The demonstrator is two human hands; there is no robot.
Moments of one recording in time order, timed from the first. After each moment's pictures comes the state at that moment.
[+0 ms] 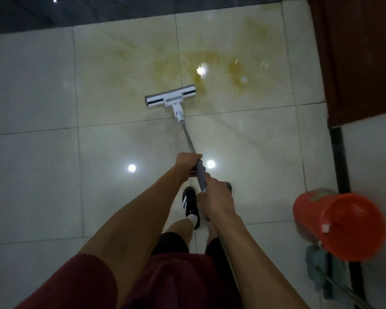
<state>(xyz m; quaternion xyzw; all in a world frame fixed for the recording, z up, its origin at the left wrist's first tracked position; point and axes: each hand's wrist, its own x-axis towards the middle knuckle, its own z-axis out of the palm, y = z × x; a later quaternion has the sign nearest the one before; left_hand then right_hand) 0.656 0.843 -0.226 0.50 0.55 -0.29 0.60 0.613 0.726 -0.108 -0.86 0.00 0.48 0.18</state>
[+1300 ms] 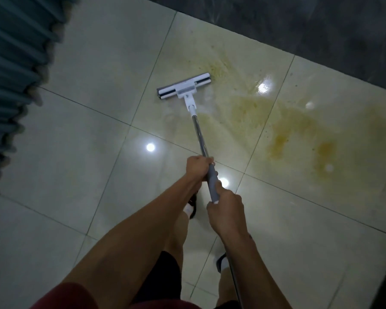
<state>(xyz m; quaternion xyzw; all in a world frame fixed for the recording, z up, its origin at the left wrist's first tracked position) 0.831 1.234 -0.300 0.32 0.67 -0.06 0.67 0.828 1.121 -0.194 -0.86 -0.11 0.48 0.14</state>
